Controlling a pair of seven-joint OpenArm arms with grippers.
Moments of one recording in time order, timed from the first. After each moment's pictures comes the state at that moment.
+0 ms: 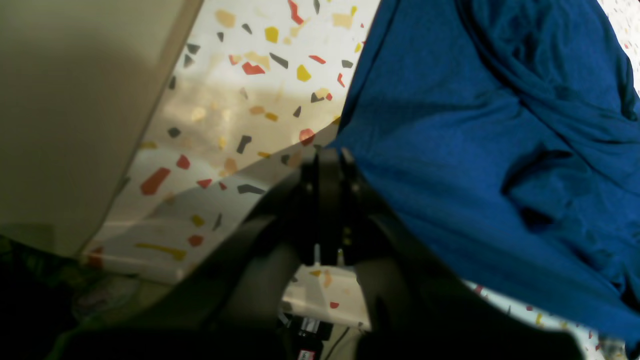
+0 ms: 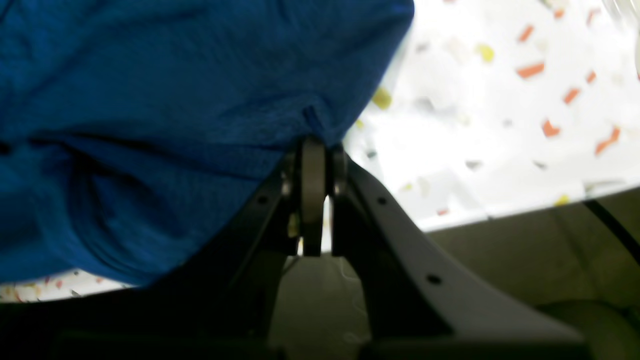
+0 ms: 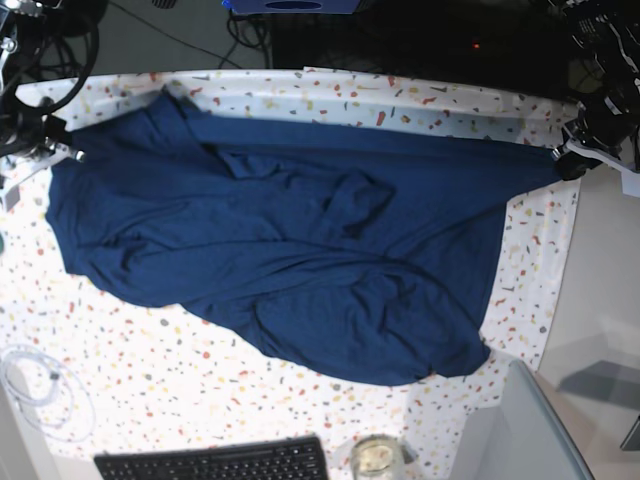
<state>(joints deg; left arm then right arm) 15.2 -9.2 -51.2 93.7 -37.6 -29.2 60.2 -14.8 7.6 32.4 98.4 23.0 7.8 -73.6</state>
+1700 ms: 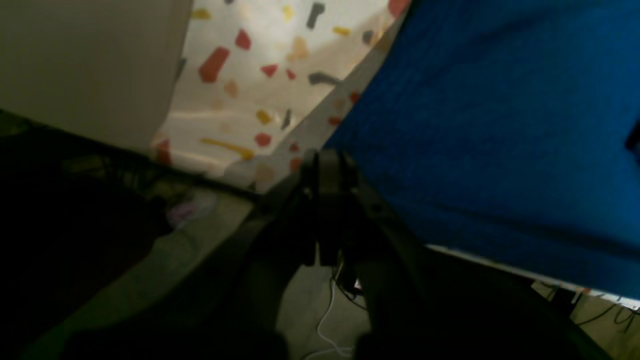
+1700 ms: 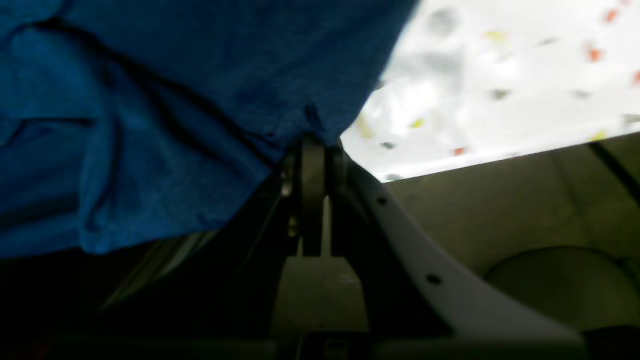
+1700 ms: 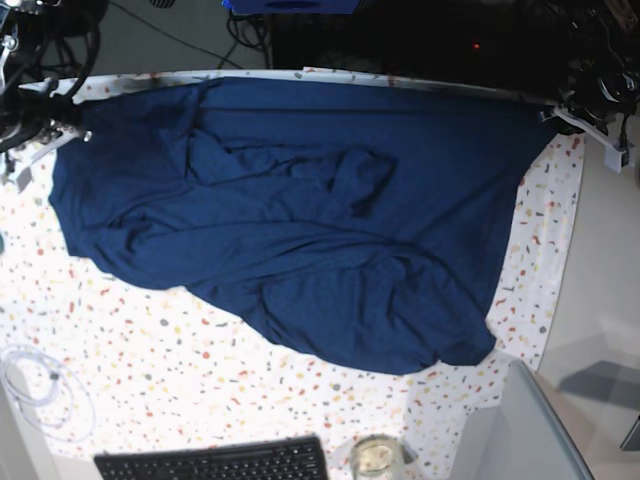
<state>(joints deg) 18.2 -9.7 -49.2 92.7 -24.1 -29.6 63.2 -15.6 7.6 32.2 97.8 22.6 7.9 -83.4</state>
